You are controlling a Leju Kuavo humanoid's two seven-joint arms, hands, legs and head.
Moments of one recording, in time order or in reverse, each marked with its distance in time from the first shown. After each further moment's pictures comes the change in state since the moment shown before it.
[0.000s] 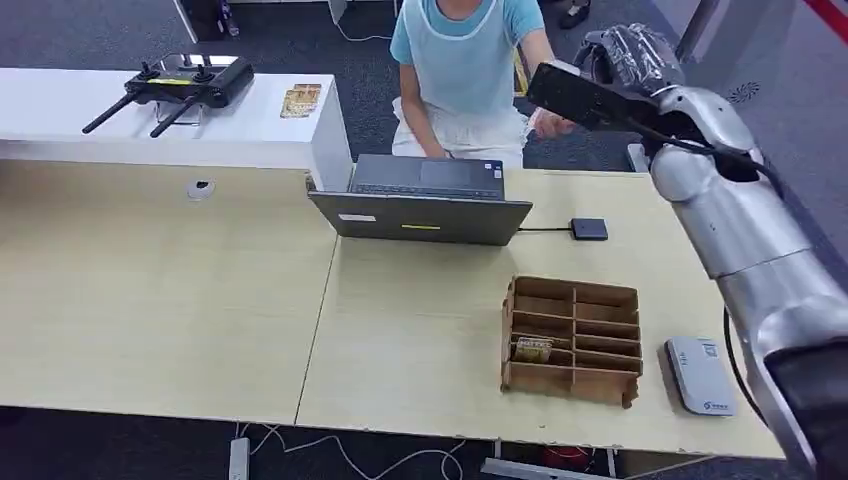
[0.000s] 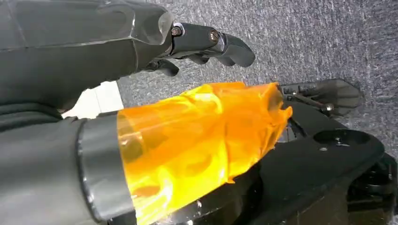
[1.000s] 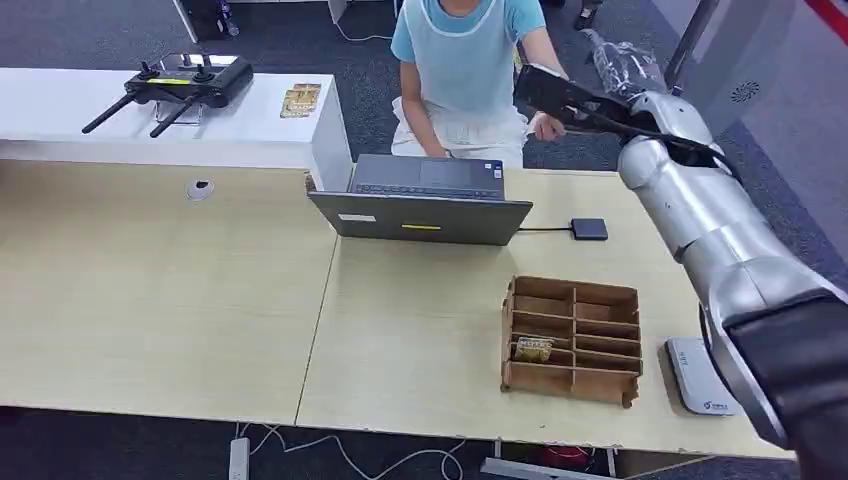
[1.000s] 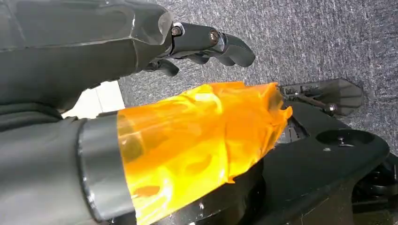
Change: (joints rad) left arm 0.000 0.002 0.000 0.000 -0.008 -0.002 0.006; right arm -0.100 0.128 0.040 0.373 0.077 -0.116 0.039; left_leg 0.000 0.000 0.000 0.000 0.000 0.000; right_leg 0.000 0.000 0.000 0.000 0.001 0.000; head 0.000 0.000
